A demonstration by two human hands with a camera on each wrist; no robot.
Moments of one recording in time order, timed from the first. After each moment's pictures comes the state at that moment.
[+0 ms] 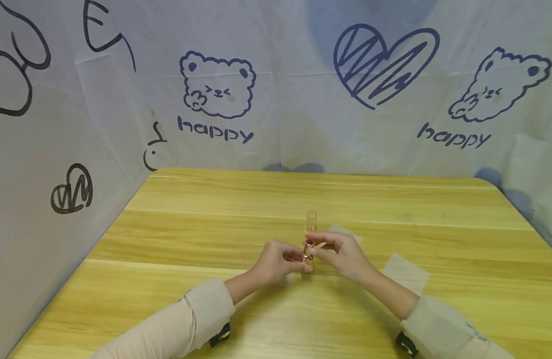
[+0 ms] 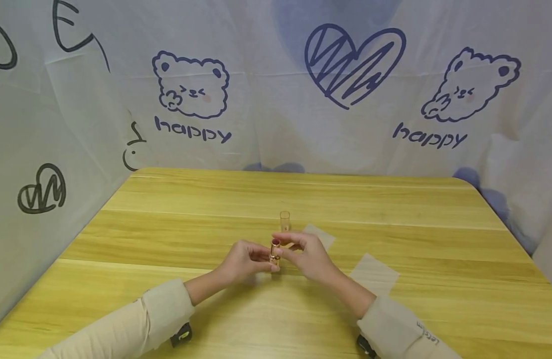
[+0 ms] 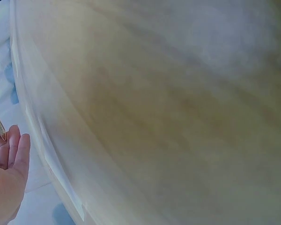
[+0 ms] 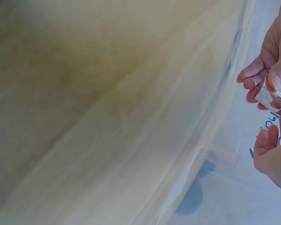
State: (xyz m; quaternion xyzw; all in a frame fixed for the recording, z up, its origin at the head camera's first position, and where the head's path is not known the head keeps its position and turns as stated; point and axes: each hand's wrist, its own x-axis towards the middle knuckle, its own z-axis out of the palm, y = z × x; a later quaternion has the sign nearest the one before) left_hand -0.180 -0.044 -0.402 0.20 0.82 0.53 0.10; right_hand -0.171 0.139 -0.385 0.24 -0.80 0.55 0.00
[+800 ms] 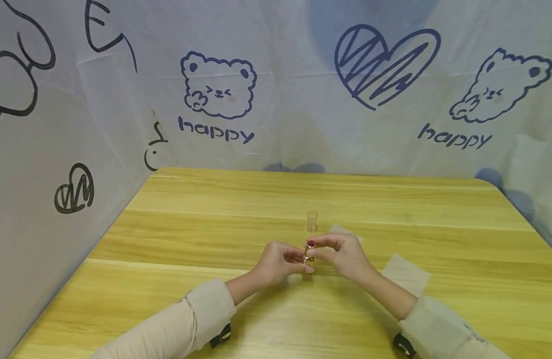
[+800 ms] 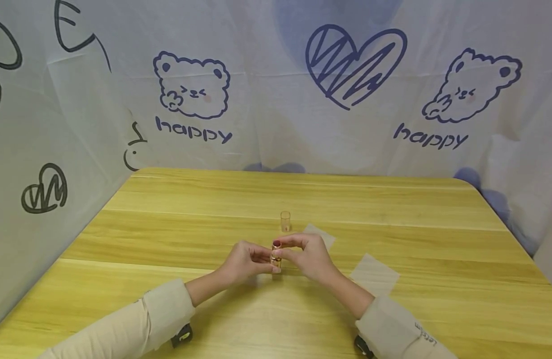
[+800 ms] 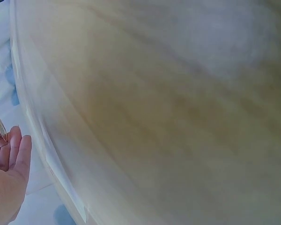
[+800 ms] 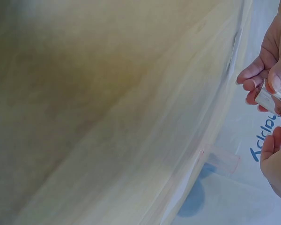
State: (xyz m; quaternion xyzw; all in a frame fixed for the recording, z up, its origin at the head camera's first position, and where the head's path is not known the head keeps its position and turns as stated) left_hand -0.177 -0.044 -0.399 0.21 0.83 0.51 0.09; right_hand -0.169 0.135 -0.382 0.17 -0.82 0.55 0.00
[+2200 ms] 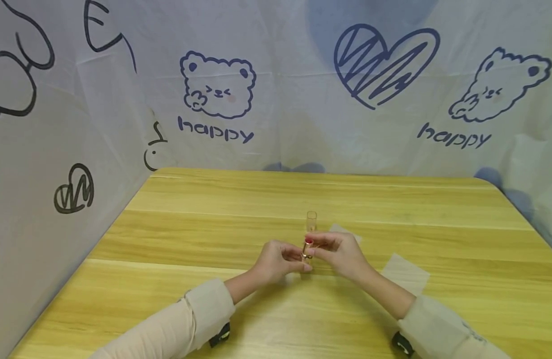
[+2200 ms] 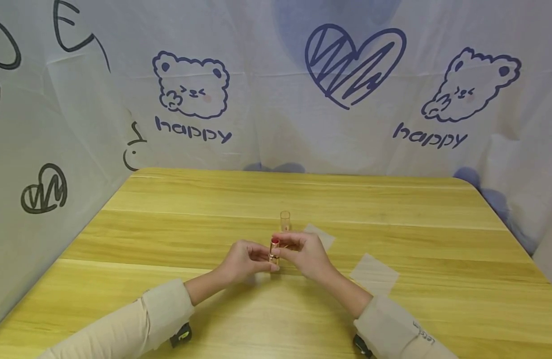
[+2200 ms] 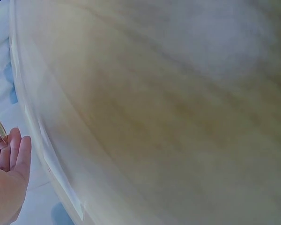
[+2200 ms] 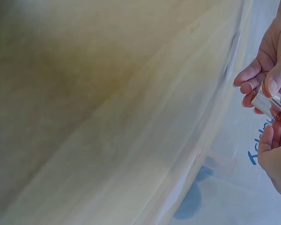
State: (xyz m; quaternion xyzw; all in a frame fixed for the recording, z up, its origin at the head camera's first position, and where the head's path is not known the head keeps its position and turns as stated) left_hand -0.180 -0.046 -0.402 0.18 0.82 0.53 0.10; right_hand -0.168 0.133 -0.381 0.18 -0.78 0.60 -0.04
